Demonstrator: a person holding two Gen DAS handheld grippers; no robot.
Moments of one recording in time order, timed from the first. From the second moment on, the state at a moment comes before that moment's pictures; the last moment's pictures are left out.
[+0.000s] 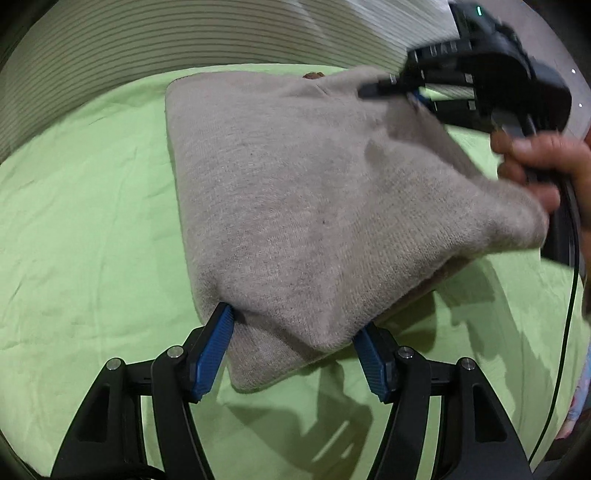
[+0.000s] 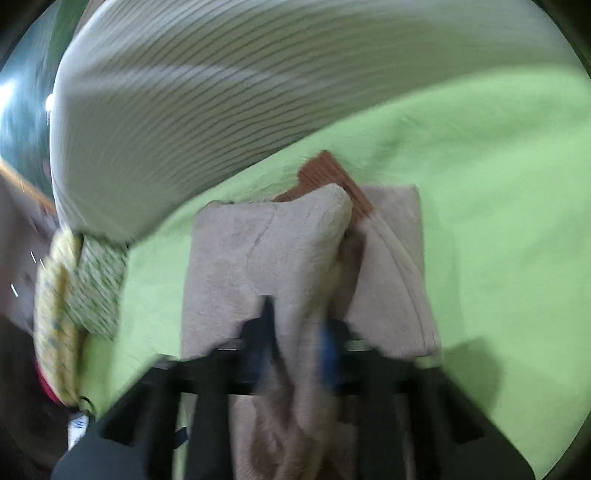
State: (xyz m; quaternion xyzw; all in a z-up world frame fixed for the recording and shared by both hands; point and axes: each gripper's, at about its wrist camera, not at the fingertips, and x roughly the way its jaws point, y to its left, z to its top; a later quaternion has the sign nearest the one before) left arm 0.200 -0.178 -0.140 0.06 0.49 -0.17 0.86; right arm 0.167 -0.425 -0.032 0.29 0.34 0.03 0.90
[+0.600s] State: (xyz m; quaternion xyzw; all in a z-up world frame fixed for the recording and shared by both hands) left arm 0.199 -0.163 -0.135 0.03 0.50 -0.20 0.84; right arm 0.155 -0.473 -0.045 0.29 0.34 0.00 0.90
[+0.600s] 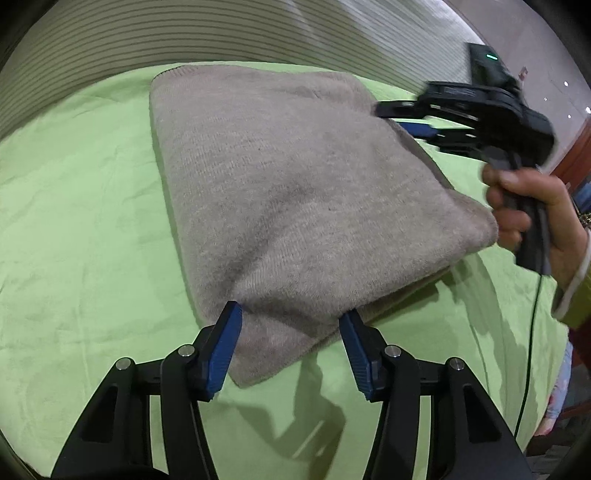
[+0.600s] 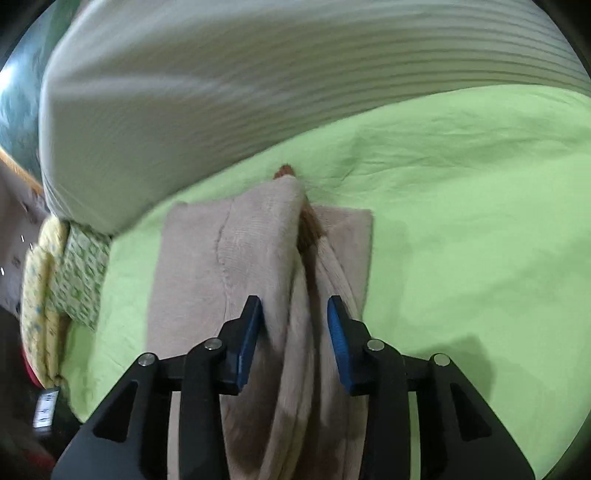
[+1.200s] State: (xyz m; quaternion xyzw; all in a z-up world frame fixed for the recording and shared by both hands) left arm 0.171 -0.137 -0.151 0.02 0.54 -0.16 0.83; right arm 0.075 -0.417 -0.048 0.29 0.36 0.01 0.89
